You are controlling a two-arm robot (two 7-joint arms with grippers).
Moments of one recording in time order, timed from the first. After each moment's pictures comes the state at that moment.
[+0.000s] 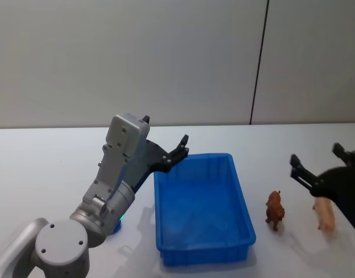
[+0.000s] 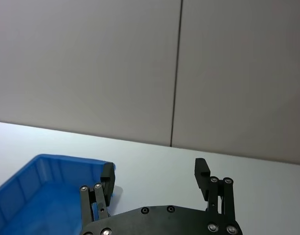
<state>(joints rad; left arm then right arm) -0.24 0.38 0.45 -1.63 -0.20 0.01 -0.01 -0.08 0.37 -0.21 -1.81 0.31 0.03 0.02</state>
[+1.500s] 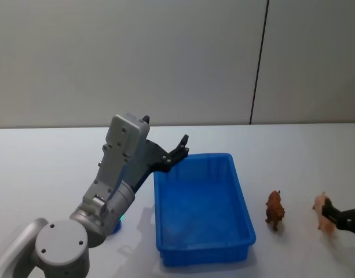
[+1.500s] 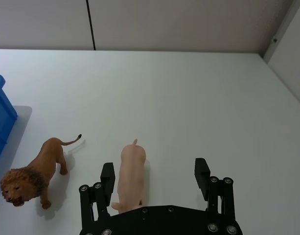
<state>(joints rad) -0.24 0.38 0.45 -1.63 -0.20 0.01 -0.01 -0.06 0.32 -0.17 -1.73 0.33 0.41 -0.23</state>
